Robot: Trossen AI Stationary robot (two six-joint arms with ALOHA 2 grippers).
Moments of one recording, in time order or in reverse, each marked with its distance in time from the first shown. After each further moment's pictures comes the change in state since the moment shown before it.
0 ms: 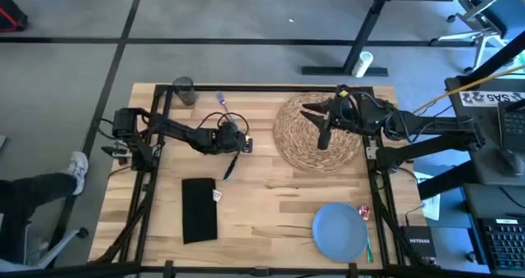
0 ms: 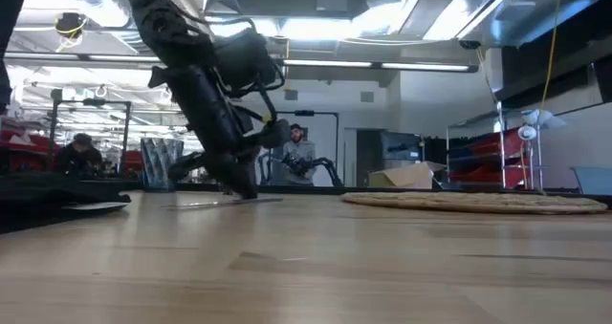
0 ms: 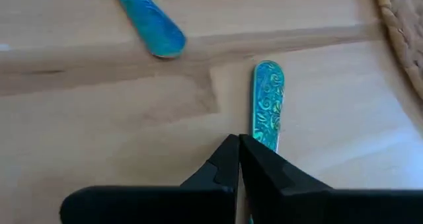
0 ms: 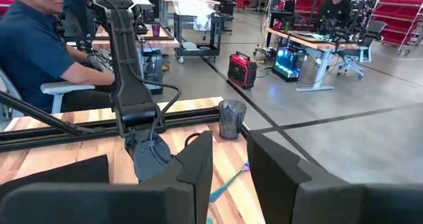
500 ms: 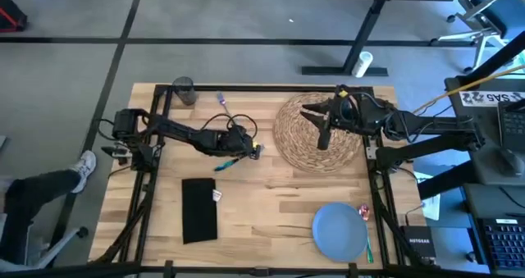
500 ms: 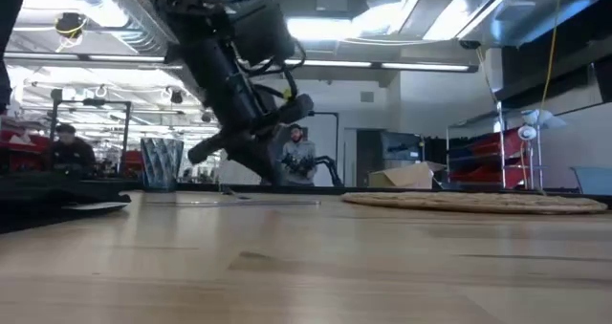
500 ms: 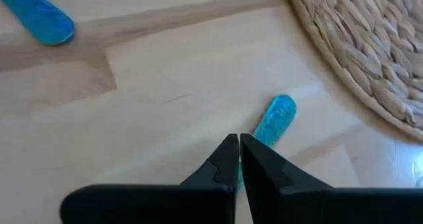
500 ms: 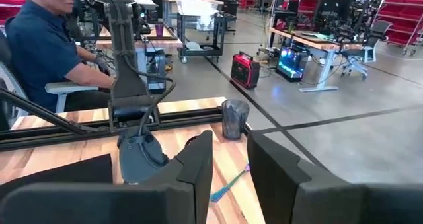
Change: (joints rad) left arm -0.015 0.000 0.168 -0.200 0.023 0.064; right arm 0.000 0.000 0.000 0.000 -0.015 0.000
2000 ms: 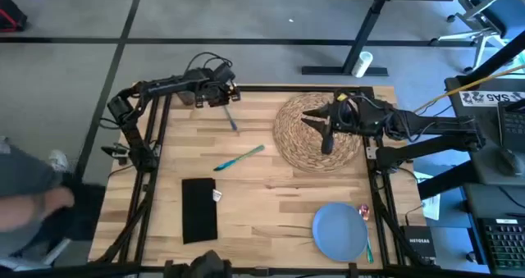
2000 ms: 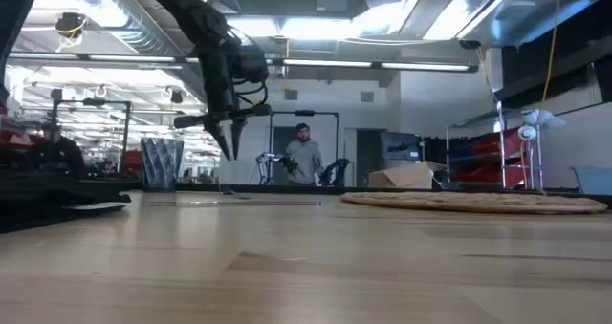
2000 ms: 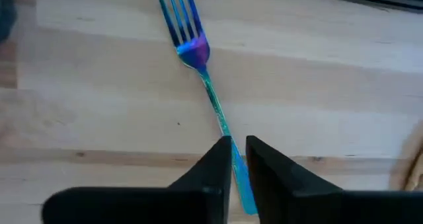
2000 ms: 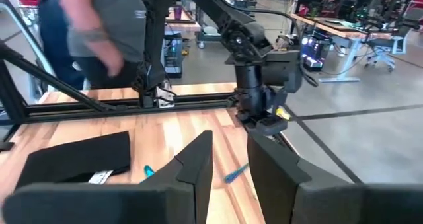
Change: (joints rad) left arm 0.633 -0.002 0.282 -0.502 0.291 0.104; right arm 0.000 -0.016 0.000 -0.085 -0.078 0.000
